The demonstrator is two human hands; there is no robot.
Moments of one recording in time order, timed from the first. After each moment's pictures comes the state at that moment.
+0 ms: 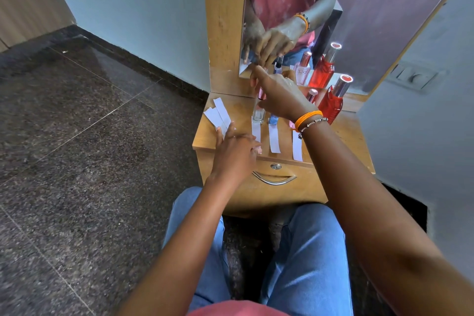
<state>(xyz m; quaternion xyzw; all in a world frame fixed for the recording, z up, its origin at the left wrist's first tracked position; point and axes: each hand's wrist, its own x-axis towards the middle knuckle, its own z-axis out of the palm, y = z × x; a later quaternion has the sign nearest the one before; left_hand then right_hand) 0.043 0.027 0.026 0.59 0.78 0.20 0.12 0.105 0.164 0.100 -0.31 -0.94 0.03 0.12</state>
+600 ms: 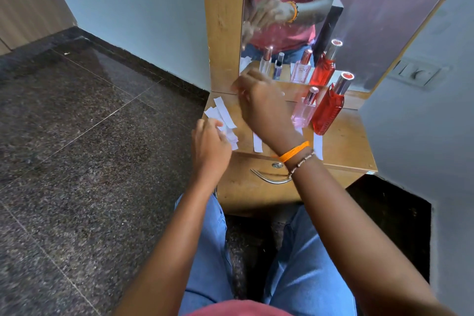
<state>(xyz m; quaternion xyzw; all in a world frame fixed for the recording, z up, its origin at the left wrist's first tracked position) 0.018 0.013 0.040 0.38 0.83 0.40 0.10 0.094 0.098 0.106 -0.30 -0.89 0.09 0.33</state>
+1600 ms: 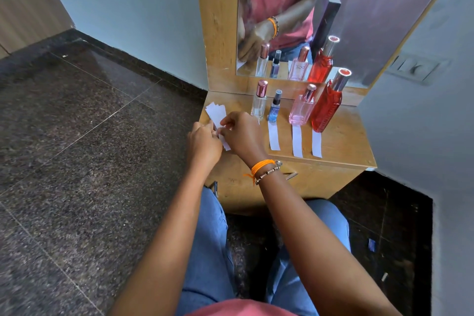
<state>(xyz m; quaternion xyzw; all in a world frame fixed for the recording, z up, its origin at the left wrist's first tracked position) 0.003 0.019 0.037 0.37 0.85 0.33 0.18 0.074 0.077 0.046 -0.45 -0.80 0.32 0.22</state>
